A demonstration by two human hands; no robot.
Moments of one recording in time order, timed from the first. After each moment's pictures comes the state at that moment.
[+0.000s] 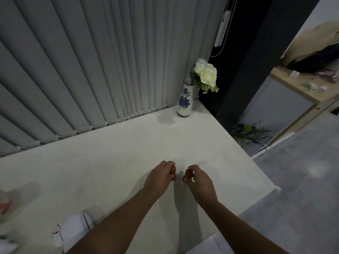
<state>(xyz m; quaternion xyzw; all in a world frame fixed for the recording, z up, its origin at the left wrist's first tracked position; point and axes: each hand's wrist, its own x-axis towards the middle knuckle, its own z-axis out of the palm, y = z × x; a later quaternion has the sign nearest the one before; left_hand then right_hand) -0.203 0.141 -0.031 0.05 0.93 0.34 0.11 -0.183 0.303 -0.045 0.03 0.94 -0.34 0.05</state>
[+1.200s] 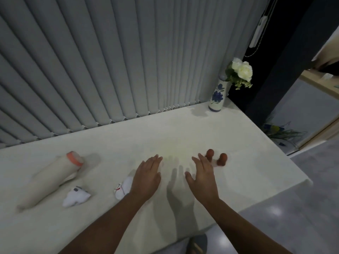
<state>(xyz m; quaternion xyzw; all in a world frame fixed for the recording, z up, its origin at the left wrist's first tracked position) -0.082 -0.028 -0.045 0.04 0.98 0.19 -0.06 -0.095 0.176 -0.030 -0.05 0.95 -0.30 -0.04</state>
